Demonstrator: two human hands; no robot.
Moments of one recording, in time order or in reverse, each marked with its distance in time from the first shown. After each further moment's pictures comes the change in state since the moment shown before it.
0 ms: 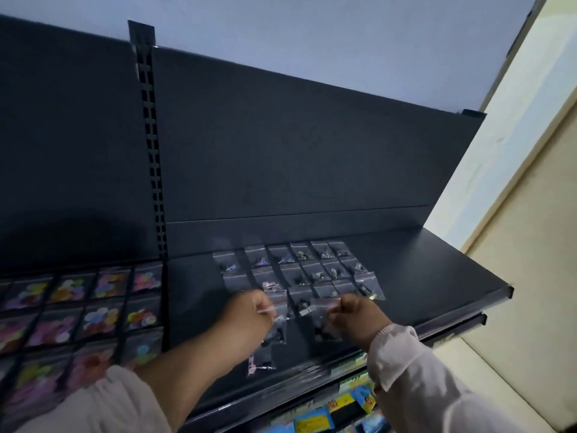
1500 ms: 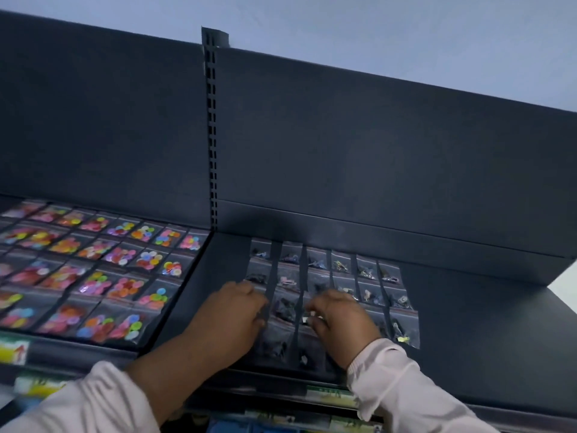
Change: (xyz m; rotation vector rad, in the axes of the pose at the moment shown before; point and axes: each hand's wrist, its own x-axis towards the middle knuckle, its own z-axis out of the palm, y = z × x) left_hand -0.016 0.000 0.049 0.896 0.389 0.160; right_hand 0.051 0.009 -0.016 -0.630 -0.182 -0.915
